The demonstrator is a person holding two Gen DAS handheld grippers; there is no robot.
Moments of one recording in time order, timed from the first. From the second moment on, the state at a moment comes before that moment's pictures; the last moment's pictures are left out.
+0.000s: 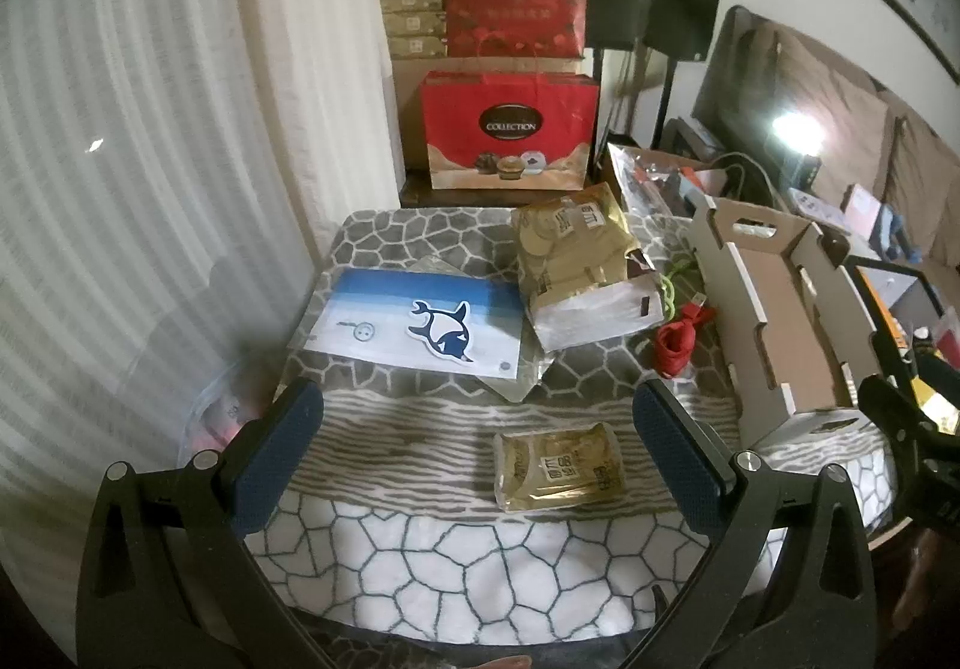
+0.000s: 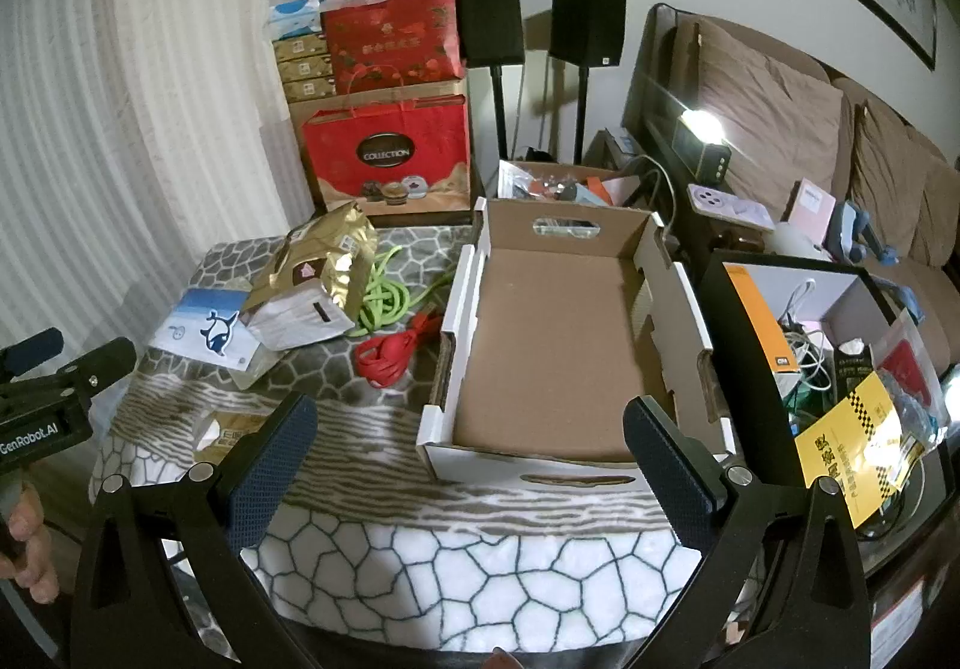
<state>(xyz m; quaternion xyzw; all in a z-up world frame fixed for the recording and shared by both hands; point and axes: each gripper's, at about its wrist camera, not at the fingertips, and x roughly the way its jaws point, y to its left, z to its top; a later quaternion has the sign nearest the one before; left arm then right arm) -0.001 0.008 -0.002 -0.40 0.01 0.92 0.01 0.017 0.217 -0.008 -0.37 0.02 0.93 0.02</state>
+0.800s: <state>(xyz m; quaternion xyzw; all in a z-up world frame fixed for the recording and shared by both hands) -0.002 0.011 -0.004 -0.40 0.01 0.92 0.02 0.016 0.218 -0.009 -0.37 0.02 0.93 0.02</state>
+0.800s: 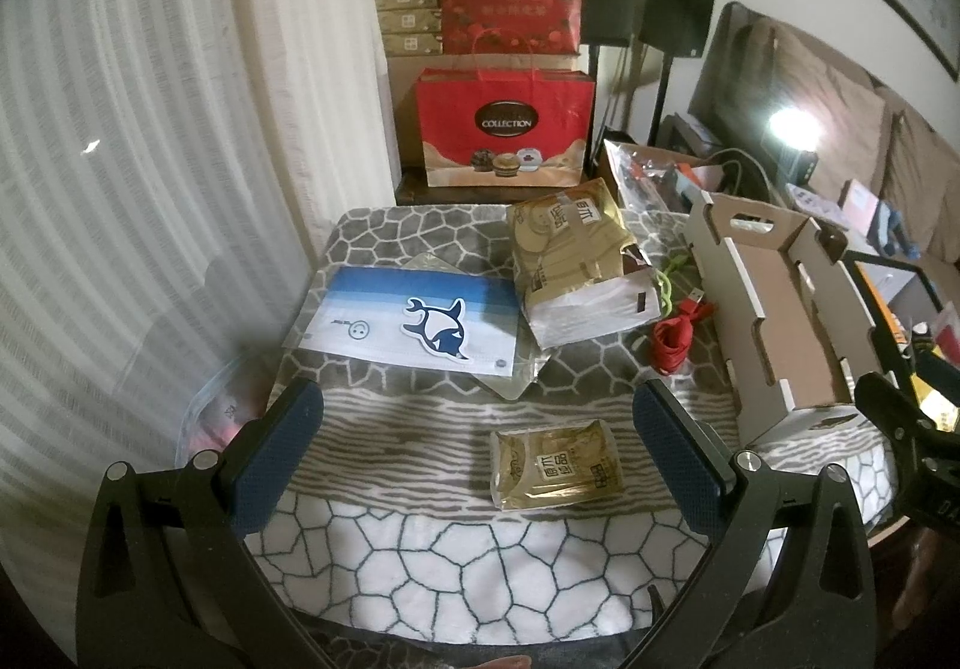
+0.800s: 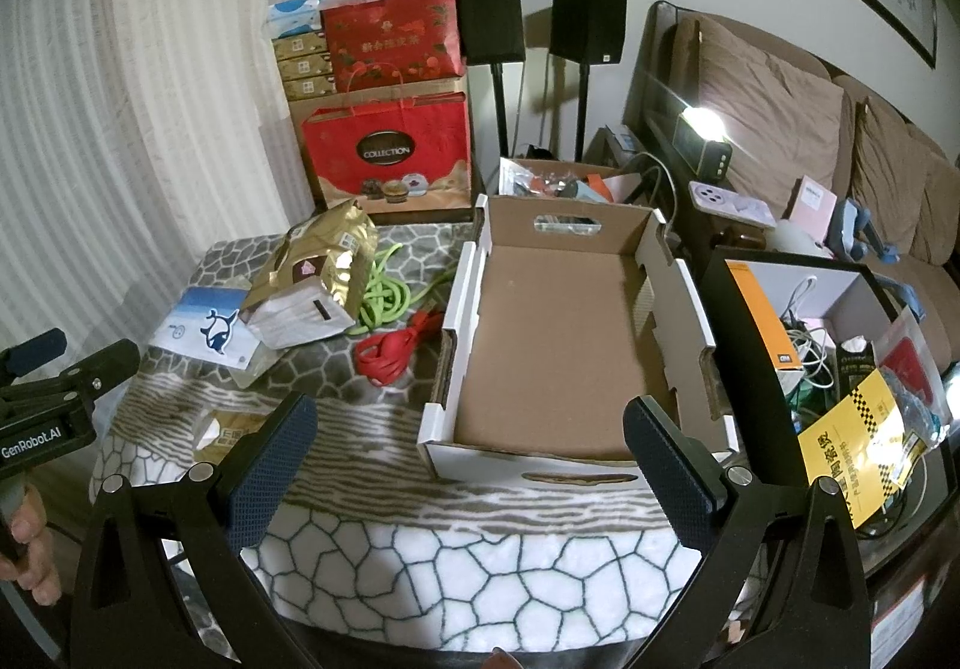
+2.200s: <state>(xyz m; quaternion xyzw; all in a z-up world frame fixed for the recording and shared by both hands) -0.045 0.014 -0.098 -0.50 0.01 0.86 0.08 -0.050 0.358 -0.050 -0.42 0.05 0.90 0.13</state>
